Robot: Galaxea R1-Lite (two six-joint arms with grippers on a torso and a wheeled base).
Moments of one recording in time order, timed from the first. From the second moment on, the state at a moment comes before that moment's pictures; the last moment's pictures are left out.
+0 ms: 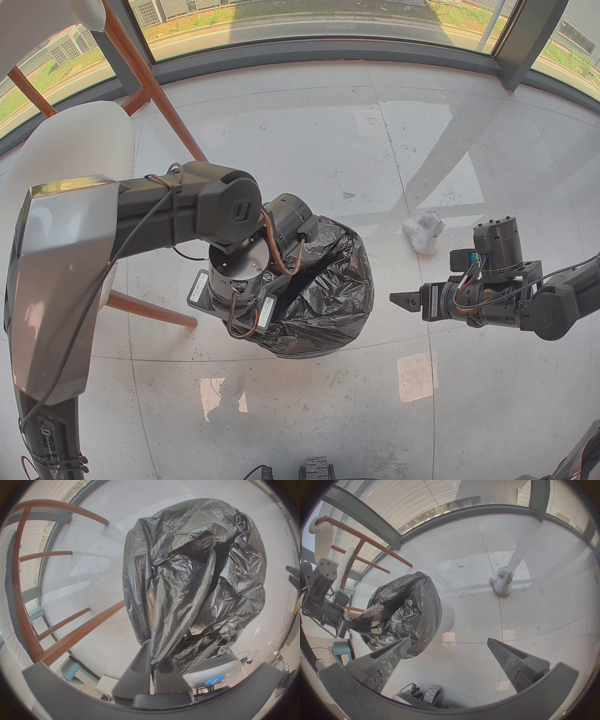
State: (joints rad) left arm -0.65 2.23 -2.00 1.13 0.46 -0.39; right arm 0.46 1.82 -0.86 -0.35 -0.03 0.27
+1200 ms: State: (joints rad) left arm -0.61 2.13 -1.58 0.75 0.46 -0.45; right arm 0.46 1.82 -0.84 -0.35 -0.04 0.27
